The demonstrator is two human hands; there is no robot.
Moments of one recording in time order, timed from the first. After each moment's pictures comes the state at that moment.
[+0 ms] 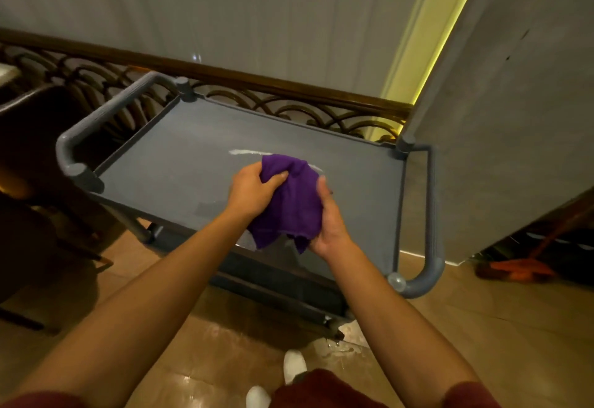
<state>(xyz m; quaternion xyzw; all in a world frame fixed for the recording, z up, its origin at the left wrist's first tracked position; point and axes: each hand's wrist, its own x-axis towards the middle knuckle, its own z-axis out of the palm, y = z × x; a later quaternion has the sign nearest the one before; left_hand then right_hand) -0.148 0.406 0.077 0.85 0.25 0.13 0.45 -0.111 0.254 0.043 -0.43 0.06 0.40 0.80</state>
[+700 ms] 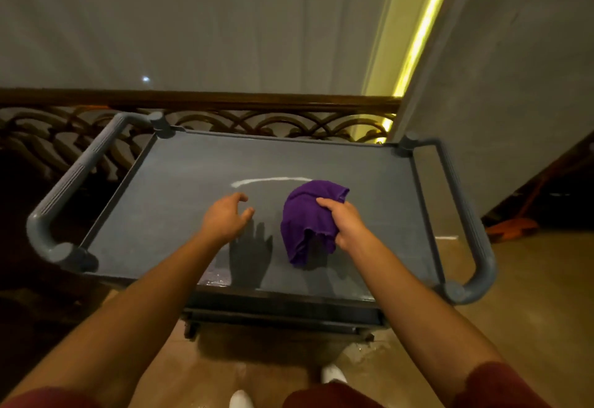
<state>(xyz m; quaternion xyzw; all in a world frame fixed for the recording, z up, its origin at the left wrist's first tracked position) -0.105 0.584 0.006 0.95 0.16 -0.05 0.27 -0.049 0.337 0.021 -0.55 0.23 0.24 0.76</state>
